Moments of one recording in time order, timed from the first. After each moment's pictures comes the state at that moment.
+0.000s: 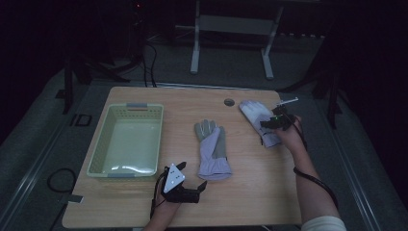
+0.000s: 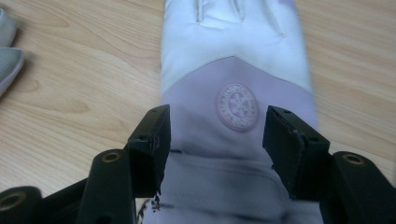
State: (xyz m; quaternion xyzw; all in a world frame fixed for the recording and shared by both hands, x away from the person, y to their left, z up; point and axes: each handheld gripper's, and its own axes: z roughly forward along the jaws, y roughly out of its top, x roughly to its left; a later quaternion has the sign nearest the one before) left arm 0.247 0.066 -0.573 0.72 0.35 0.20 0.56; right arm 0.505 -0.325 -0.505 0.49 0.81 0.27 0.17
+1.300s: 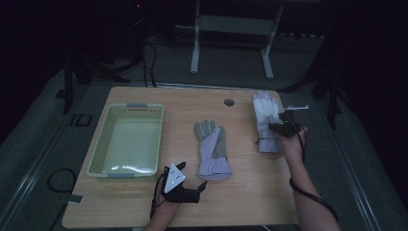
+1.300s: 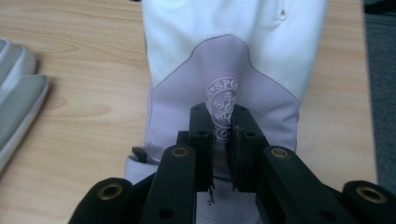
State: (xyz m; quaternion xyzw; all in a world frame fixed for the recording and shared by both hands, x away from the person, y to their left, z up) left arm 0.246 0.065 -0.573 0.72 0.36 0.20 0.56; right arm 0.452 -0.323 -0.484 0.58 0.74 0.29 0.19
